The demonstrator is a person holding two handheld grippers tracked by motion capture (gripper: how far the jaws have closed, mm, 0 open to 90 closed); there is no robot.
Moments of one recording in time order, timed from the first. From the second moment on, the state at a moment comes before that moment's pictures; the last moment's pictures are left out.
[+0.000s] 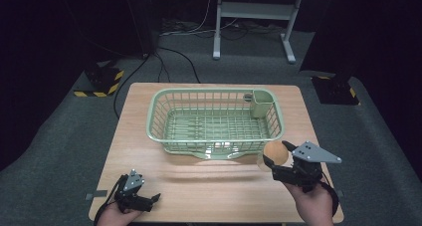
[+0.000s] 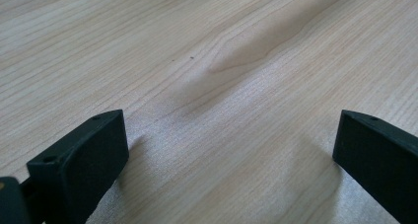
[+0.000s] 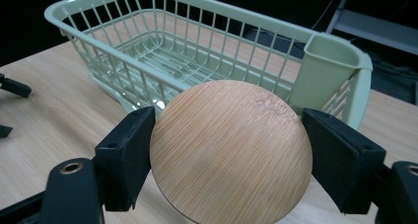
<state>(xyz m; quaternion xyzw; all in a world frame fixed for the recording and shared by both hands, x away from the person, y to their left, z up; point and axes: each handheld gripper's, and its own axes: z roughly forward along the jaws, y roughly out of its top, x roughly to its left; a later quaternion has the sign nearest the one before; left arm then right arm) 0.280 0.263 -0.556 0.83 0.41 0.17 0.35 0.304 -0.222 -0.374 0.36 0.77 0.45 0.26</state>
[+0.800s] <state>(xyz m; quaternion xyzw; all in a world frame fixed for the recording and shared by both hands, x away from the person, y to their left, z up) 0.280 0.263 -0.556 0.83 0.41 0.17 0.35 0.328 -0.205 -0.346 0.35 0.76 0.46 0.28</state>
